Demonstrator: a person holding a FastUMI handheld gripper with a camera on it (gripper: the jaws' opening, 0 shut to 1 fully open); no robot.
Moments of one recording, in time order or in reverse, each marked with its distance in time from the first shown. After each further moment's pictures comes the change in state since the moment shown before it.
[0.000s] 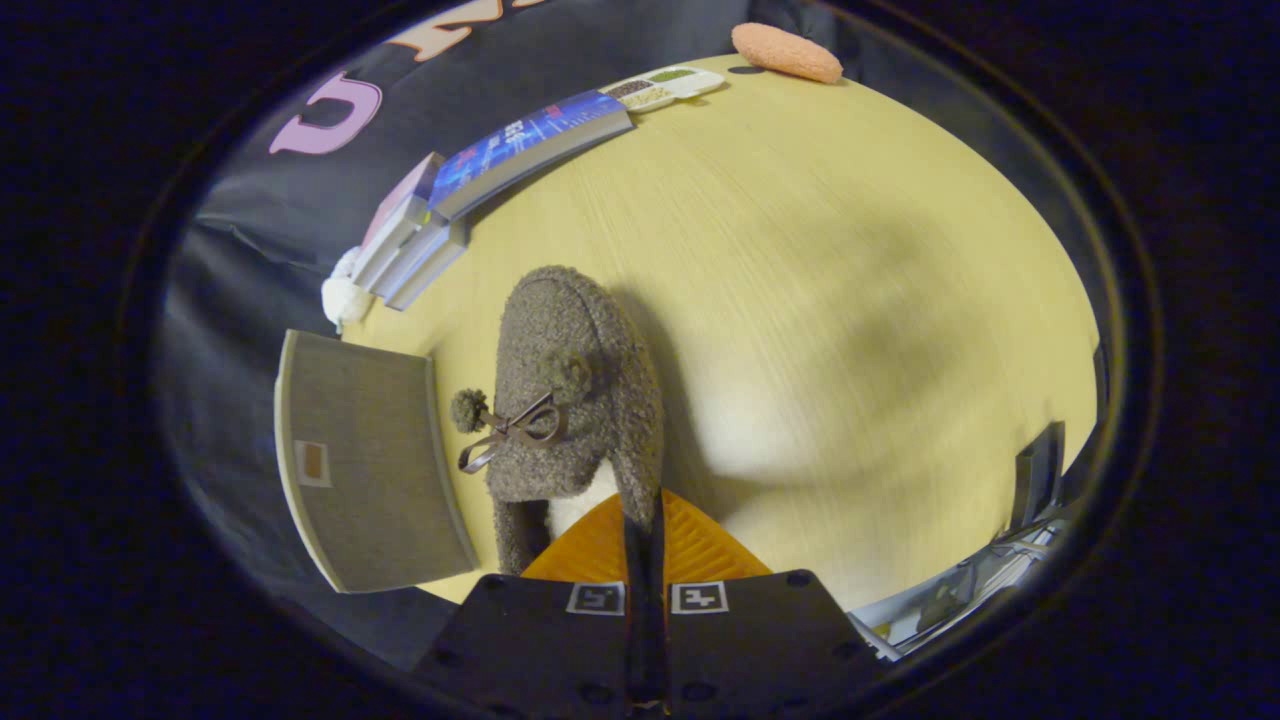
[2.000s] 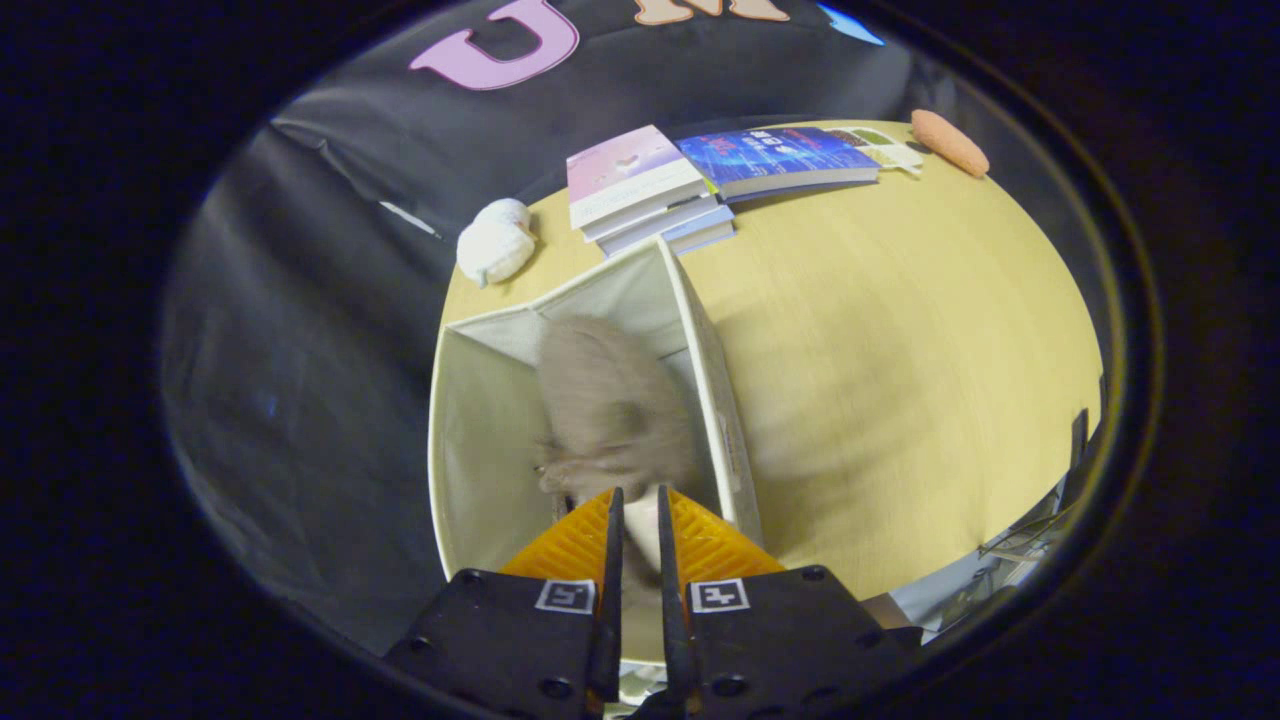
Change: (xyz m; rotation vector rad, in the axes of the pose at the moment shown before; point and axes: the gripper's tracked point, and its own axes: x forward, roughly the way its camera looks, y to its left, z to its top) arm -0.006 0.279 -0.056 -0.135 -0.095 -0.009
